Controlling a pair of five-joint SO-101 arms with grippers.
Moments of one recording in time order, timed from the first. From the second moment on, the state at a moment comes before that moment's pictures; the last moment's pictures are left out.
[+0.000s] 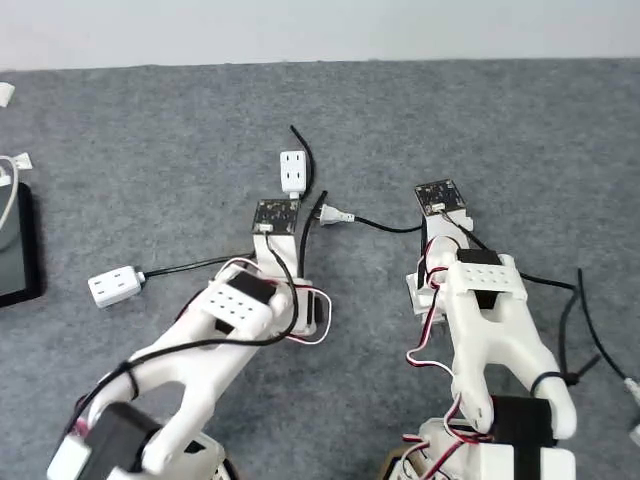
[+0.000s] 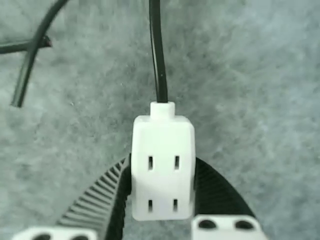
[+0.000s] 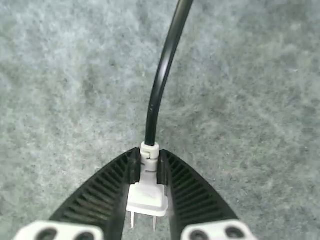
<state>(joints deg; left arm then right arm) 25.5 -11.7 49.6 50.5 31.0 1.3 -10.1 46.6 48.0 15.1</state>
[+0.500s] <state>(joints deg) 26.8 0.2 45.4 44.0 34.2 1.3 -10.1 46.6 48.0 15.0</state>
